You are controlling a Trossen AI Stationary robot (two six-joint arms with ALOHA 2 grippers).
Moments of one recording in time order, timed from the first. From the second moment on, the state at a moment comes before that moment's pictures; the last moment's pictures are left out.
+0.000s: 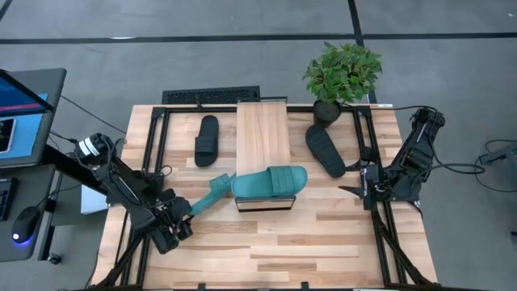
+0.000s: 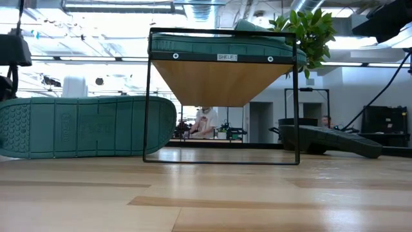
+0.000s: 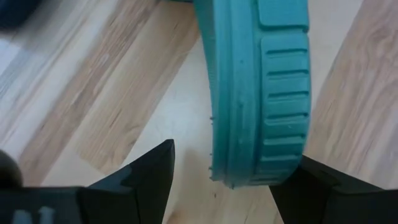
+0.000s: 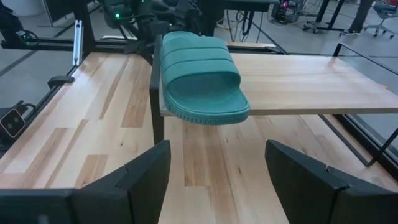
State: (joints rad) left arm -0.95 1.46 0.59 -0.73 -0.58 -1.47; right arm 0.97 0.43 0.54 -0.72 0.97 0.41
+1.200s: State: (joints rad) left arm -0.94 1.46 0.59 -0.67 -0.64 -1.50; right arm 0.97 0.43 0.54 -0.73 0.97 0.41
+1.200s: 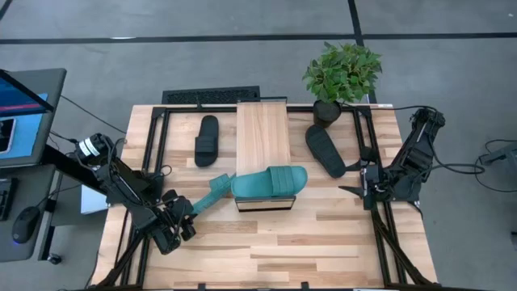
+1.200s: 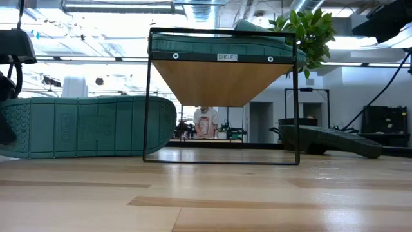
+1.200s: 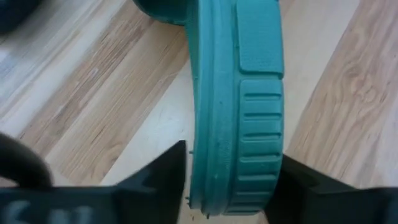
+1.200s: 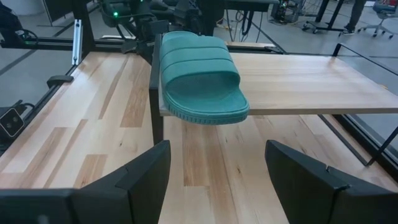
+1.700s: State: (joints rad) left arm -0.94 1.46 0.60 -0.66 -0.64 -1.54; right arm 0.97 0.43 0.54 -0.73 0.97 0.41
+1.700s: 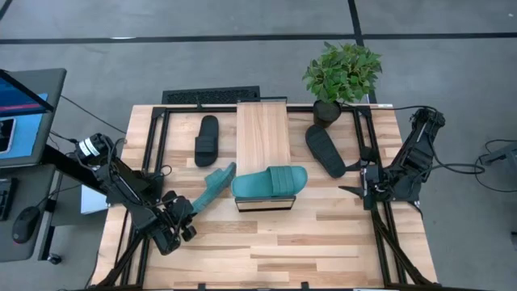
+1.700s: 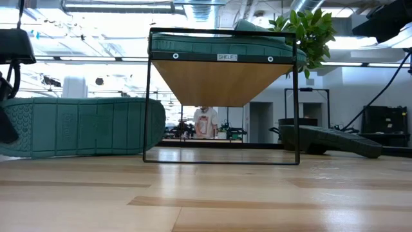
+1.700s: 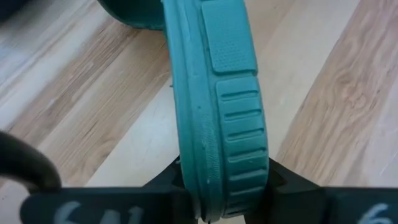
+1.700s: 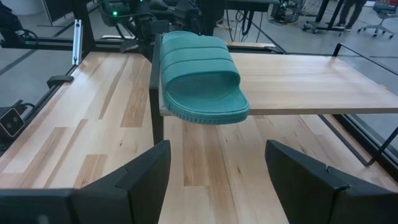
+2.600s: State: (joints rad) left arm -0.99 1.46 1.10 -1.57 -0.51 -1.62; right arm 0.97 0.43 0.54 -0.73 0.94 0.41
